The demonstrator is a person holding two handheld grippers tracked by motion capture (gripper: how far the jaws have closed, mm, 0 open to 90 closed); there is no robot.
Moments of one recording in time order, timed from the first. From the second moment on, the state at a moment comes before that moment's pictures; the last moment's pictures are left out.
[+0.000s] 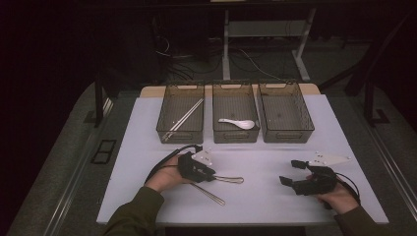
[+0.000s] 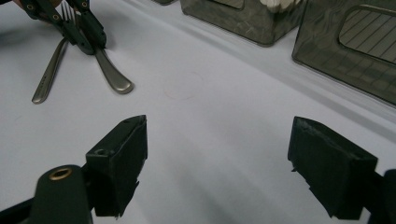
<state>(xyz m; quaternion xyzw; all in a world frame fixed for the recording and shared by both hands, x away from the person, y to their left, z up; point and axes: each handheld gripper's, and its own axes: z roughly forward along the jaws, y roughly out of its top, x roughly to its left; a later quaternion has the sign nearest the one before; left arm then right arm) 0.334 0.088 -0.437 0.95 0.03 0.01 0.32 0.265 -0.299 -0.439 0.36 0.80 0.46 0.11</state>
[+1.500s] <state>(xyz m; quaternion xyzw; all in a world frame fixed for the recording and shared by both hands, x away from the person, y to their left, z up) 0.339 0.060 -0.407 0.94 0.04 0.02 0.34 0.271 -0.287 -0.420 0.31 0.83 0.46 0.07</state>
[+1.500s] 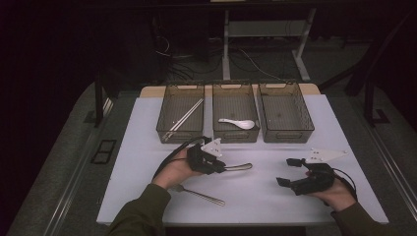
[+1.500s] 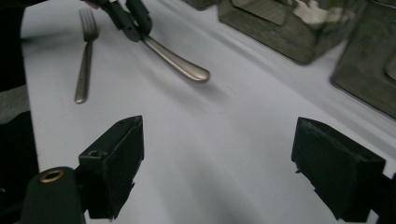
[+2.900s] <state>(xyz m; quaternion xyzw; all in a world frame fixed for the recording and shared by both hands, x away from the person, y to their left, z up) 0.318 0.026 -0.375 0.93 -0.05 0.02 0.36 0.319 -0.177 -0.395 0.05 0.93 0.36 -0.01</state>
